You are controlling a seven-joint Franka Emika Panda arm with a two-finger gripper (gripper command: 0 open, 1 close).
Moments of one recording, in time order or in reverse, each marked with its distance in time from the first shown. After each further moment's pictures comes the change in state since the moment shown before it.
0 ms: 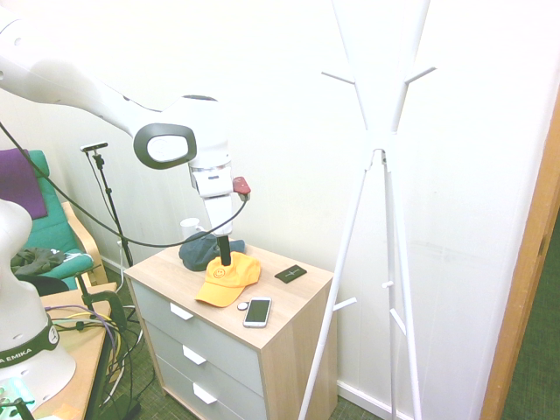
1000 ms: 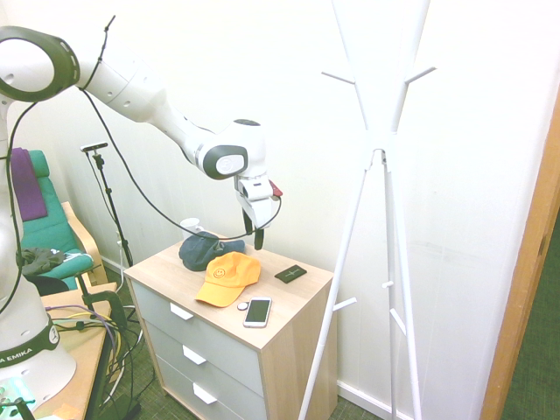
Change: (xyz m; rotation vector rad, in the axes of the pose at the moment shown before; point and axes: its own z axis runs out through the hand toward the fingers) arm -0.048 -0.212 0.086 0.064 -0.106 -0.121
